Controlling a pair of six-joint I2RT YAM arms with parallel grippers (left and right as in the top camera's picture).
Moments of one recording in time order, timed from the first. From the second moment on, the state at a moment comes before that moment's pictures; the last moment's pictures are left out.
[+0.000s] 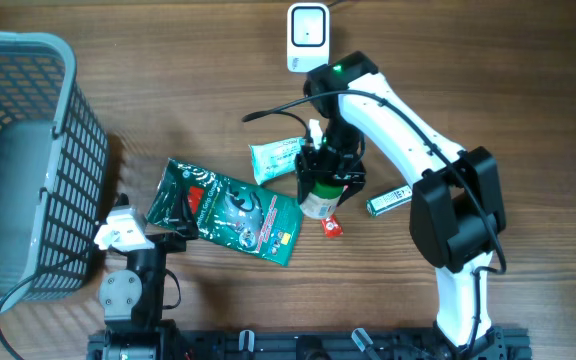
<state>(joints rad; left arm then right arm) 0.02 0.01 0.02 -0.09 -0.02 -0.25 0.52 2.15 1.81 -1.61 -0.47 0.29</state>
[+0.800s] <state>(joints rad) 0.02 0.01 0.02 -0.09 -0.02 -0.25 0.53 2.03 1.86 -0.96 -0.06 0.48</state>
